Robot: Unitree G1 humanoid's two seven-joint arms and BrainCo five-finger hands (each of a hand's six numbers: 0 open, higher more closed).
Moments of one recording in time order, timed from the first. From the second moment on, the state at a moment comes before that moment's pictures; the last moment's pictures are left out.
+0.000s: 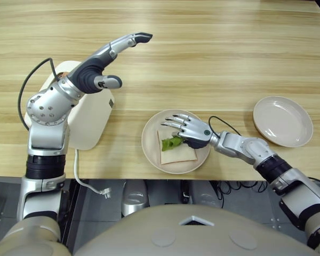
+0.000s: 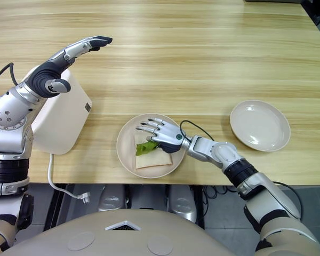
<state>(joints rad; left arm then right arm) -0.27 0.57 0.05 -0.16 -0.10 -0.37 -0.62 -0.35 -0.61 0.70 0.34 -1.19 -0.62 -0.39</state>
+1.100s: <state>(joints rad) -0.26 0.57 0.05 -0.14 -0.10 -0.38 -0.62 -0.28 -0.74 0.65 0.19 -1.20 -0.61 -0.31</state>
